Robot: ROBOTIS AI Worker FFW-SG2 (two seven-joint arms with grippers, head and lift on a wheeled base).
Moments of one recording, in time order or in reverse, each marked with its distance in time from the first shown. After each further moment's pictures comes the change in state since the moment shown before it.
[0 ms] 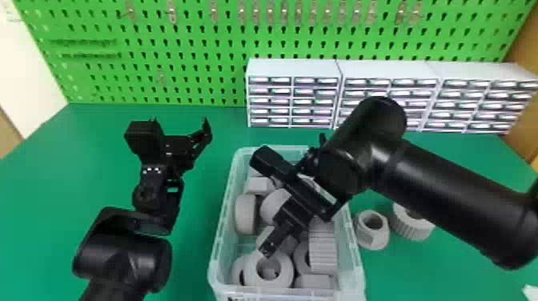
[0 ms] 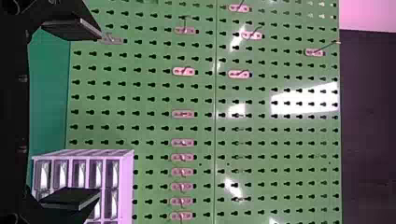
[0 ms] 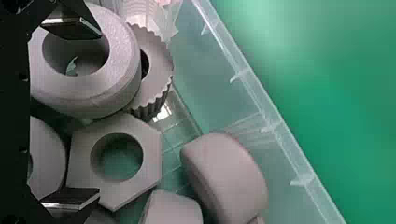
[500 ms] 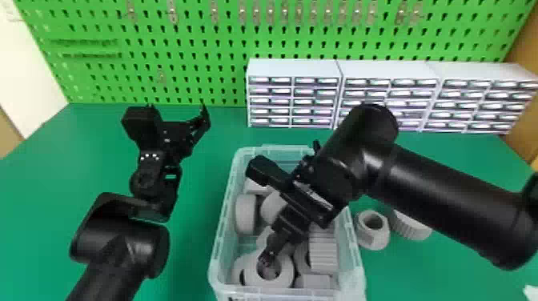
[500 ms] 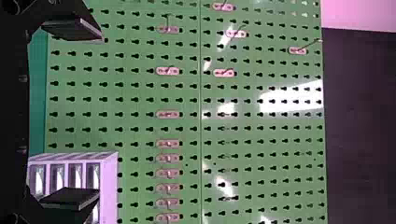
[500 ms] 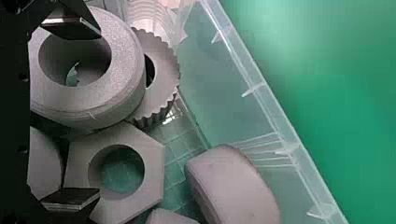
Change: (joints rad) left arm -0.050 0.025 -0.020 0.000 0.003 -0.001 0.015; right arm -0.016 0.004 0.066 0.016 -0.023 -0.021 0.000
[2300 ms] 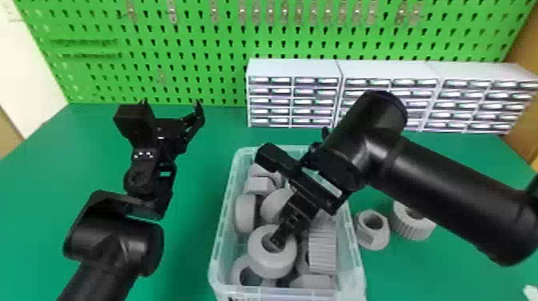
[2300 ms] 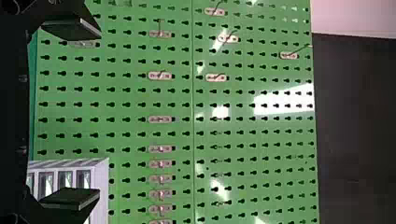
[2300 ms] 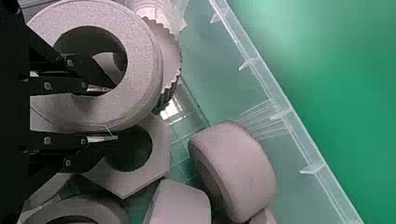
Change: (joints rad) left arm -0.004 0.029 -0.007 0.000 0.020 -0.022 0.016; right arm 0.008 0.007 -0.078 0.006 0.162 0.049 0.129
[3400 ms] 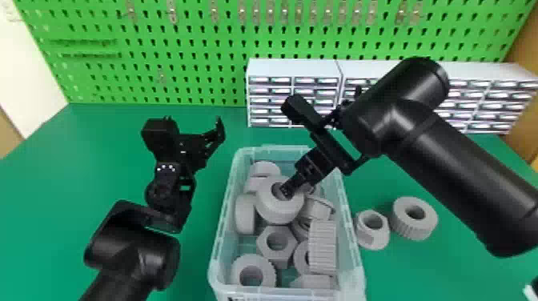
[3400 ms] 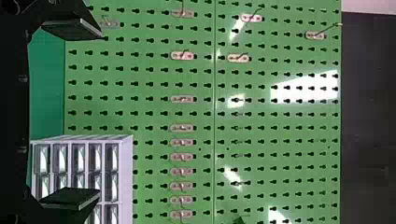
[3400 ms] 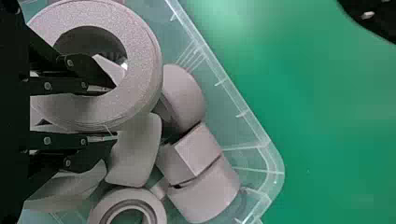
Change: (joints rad) left arm 0.008 -0.004 -0.094 0.035 0.031 0.003 0.028; right arm 0.054 0.028 -0.295 -0.004 0.289 0.002 0.122
